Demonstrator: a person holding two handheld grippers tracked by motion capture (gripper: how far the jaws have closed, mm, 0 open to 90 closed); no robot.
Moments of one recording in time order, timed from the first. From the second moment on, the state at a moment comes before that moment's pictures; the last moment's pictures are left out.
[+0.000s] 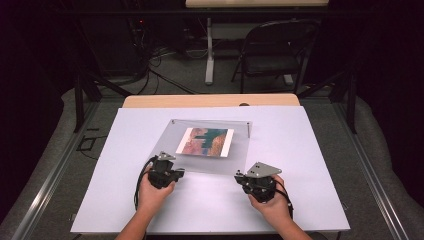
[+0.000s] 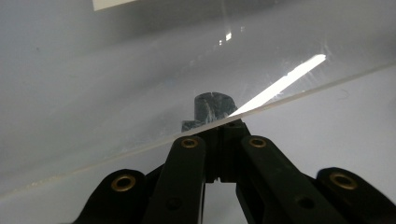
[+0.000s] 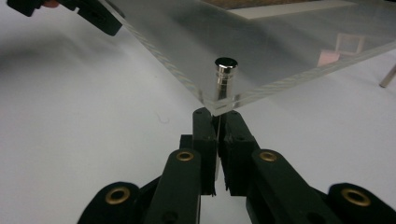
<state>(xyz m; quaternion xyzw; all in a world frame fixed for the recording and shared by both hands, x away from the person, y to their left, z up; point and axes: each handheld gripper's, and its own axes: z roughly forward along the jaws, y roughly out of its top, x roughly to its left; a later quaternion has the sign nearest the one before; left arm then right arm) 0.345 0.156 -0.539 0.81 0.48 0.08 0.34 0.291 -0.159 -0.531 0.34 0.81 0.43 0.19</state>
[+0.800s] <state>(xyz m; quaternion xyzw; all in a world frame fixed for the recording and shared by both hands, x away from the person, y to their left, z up) 0.408 0.153 -0.542 0.79 0.52 0.10 0.29 0.278 -0.125 -0.534 0.35 0.81 0.45 0.15</state>
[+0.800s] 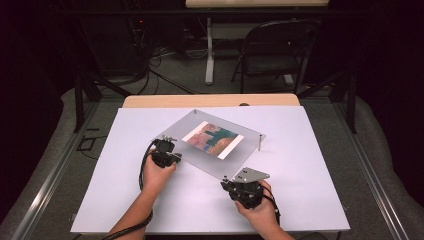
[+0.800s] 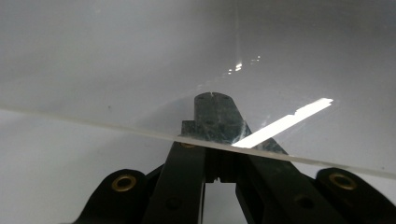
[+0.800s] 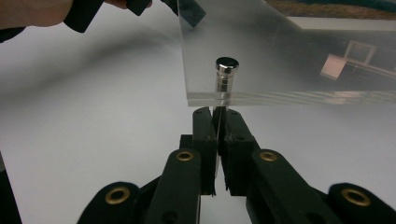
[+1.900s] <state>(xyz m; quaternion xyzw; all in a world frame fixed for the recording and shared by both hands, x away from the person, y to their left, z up) 0.302 0.181 -0.534 0.79 0.49 0.10 0.36 0.278 -0.079 -0.557 0.31 0.84 0.44 0.09</state>
